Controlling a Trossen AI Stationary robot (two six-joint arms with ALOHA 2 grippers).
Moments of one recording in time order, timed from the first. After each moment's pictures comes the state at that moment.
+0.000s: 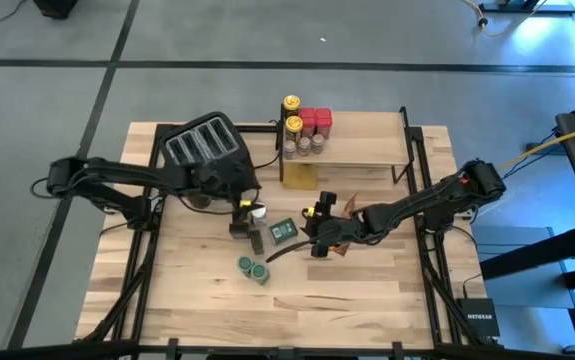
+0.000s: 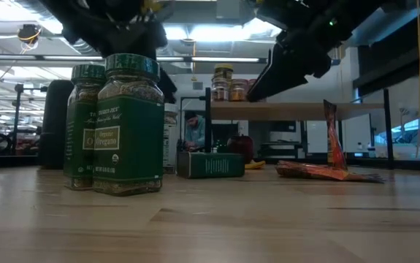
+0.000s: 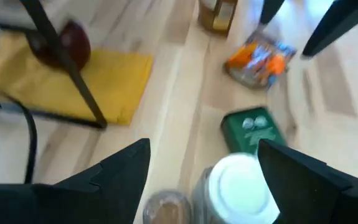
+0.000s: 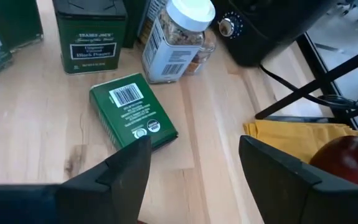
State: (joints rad) left arm 0.14 1.28 0.72 -0.07 0.01 -0.06; right arm 0.27 1.59 0.93 -0.13 0.55 0.05
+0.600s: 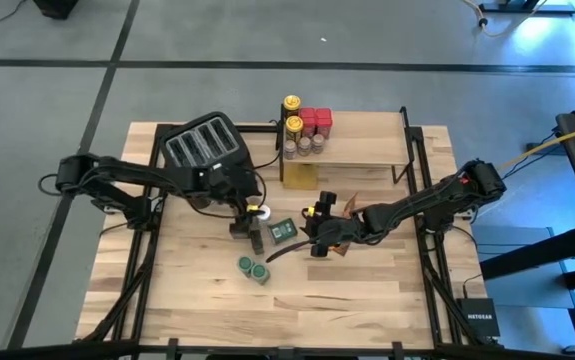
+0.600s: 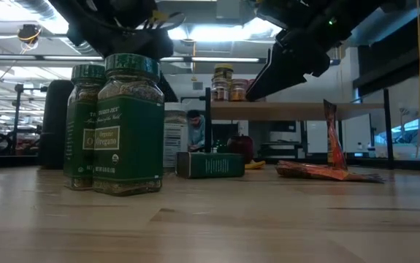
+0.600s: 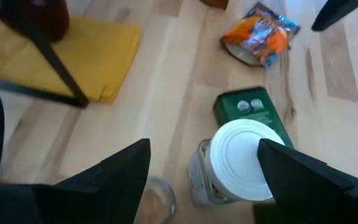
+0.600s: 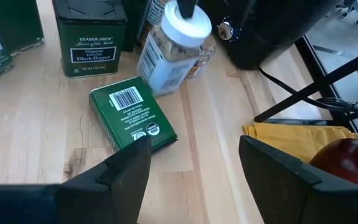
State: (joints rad) left arm 0.12 1.37 0.76 -0.12 0.00 -0.10; right arm 0.27 1.59 0.93 -0.12 0.55 0.04
